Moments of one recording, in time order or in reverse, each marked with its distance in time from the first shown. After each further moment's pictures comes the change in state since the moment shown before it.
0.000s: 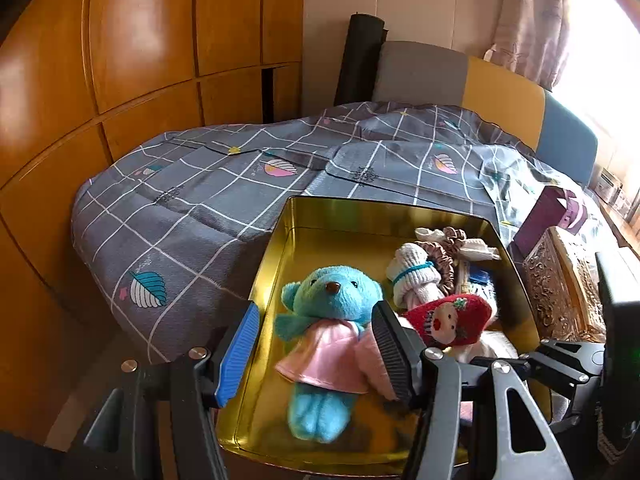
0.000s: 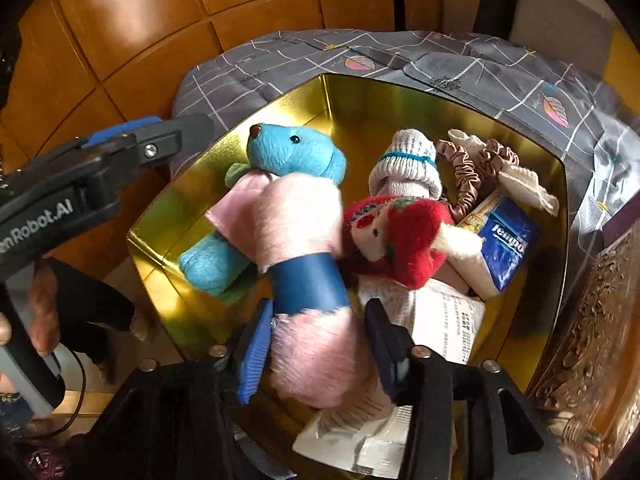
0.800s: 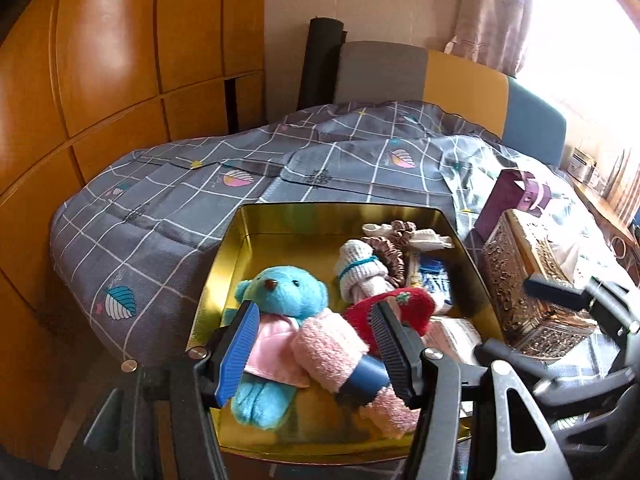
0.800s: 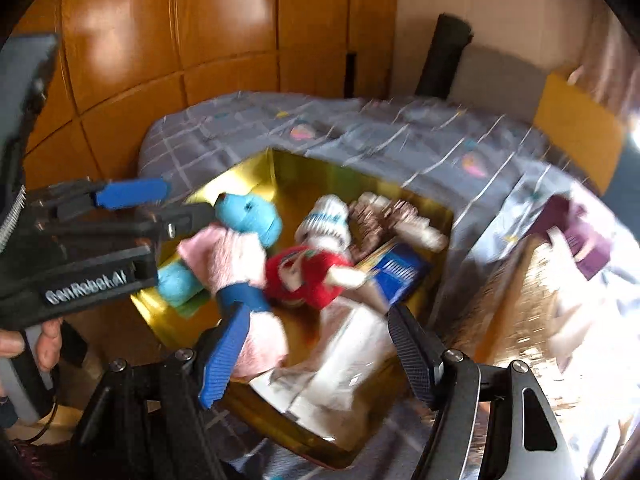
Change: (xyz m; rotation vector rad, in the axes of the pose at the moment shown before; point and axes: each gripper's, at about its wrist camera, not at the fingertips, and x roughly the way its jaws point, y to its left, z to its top) left arm -0.016 -0.038 -0.004 0.088 -0.015 -0.083; right arm -0.084 0.000 -0.015 -0.029 -0.267 -0.265
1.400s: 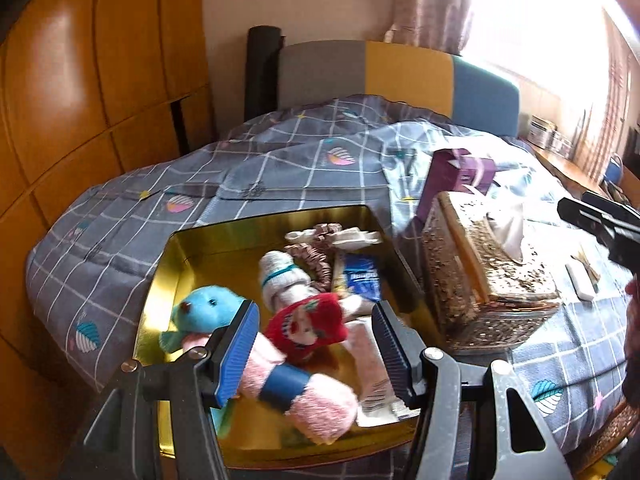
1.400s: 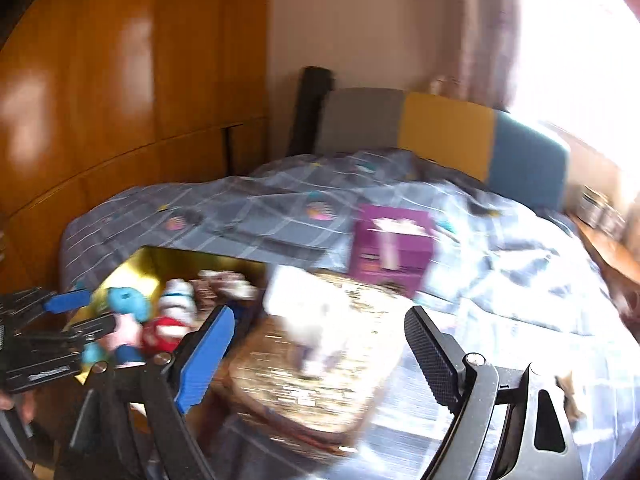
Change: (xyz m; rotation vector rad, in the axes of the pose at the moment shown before) left arm -0.009 -0.068 0.004 0.162 -0.016 -0.097; right arm -0.093 -0.136 -0.022 0.293 -0.175 -0.318
